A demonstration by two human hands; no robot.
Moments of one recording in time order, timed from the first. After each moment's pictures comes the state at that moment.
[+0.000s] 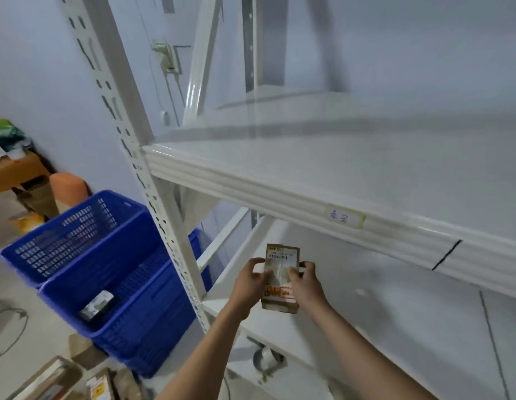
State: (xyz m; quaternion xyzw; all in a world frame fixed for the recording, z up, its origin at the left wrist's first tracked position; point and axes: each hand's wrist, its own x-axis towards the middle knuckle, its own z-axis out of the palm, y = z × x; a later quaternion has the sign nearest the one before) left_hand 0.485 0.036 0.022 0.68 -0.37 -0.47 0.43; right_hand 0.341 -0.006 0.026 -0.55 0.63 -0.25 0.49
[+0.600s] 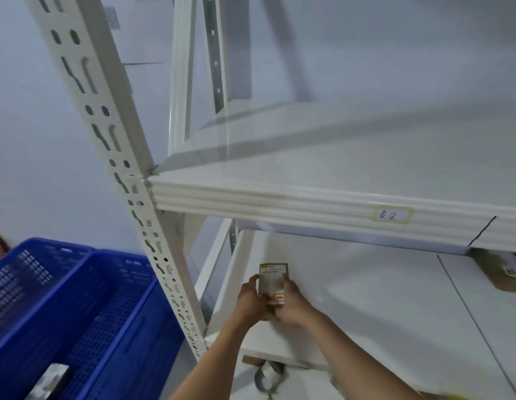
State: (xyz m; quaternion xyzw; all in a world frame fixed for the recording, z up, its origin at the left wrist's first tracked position) left_hand 0.531 0.005 -0.015 0.67 -0.57 -0.41 0.24; right_hand 0.392 0.001 -0.008 -0.62 0.65 -0.14 0.42
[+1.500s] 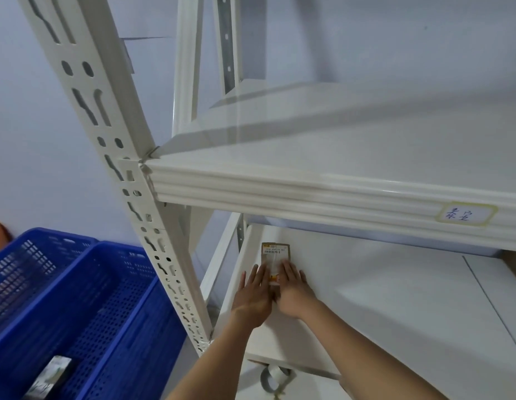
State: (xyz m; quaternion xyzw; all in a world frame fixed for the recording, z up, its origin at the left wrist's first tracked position) left_hand 0.554 -0.032 -0.061 0.62 -0.77 -0.14 0.01; right_hand 0.415 -0.055 -0.049 -0.77 0.60 0.02 0.19
